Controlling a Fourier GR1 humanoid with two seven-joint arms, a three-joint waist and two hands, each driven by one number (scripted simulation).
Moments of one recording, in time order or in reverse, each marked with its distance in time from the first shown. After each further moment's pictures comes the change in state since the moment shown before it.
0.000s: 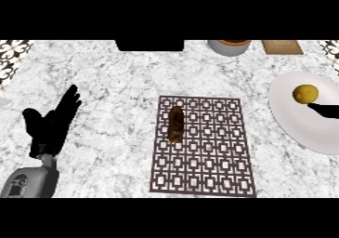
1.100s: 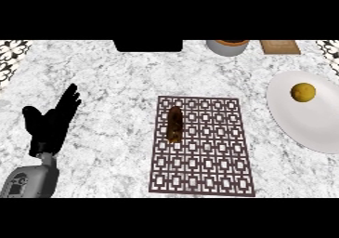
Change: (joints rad) left arm -0.010 -0.009 0.016 -0.002 -0.009 -0.006 0.018; right arm 0.148 -0.019 -0.194 -0.222 -0.548 0.449 0.007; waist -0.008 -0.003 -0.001
